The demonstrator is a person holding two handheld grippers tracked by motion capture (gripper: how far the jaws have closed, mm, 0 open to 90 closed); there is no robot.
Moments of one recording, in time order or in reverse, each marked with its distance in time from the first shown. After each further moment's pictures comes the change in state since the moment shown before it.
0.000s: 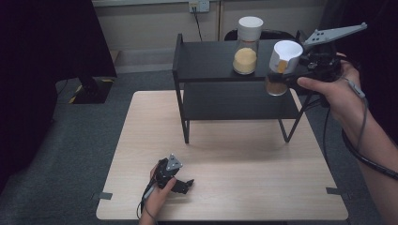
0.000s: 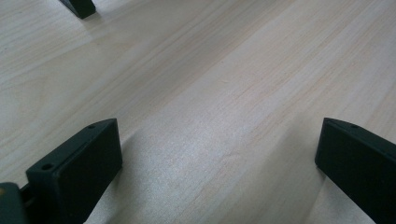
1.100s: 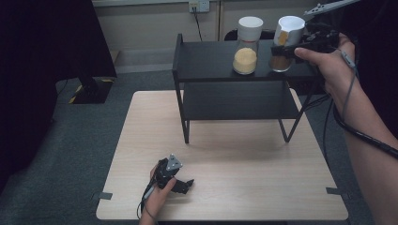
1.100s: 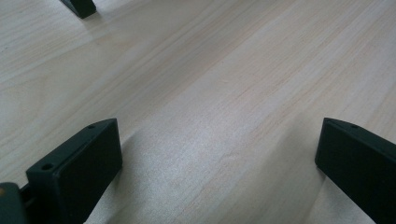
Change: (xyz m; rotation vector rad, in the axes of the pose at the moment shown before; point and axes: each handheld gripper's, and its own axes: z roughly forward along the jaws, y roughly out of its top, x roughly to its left) left arm -0.001 0.000 0.000 0.001 0.002 -0.002; right arm -0.029 0.031 0.025 0.026 -0.152 0.100
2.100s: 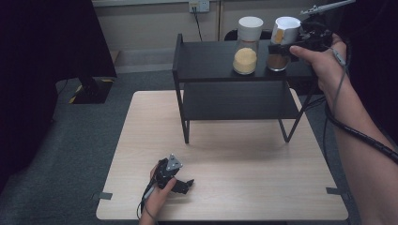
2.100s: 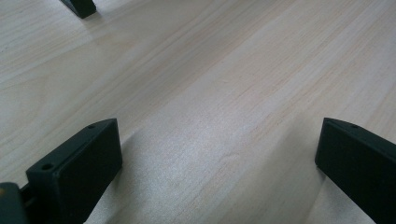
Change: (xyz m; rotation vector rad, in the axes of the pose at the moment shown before) left arm 0.000 0.000 0.000 0.000 0.001 0.000; right arm -0.007 -0.003 0.017 -0.005 -0.007 0.060
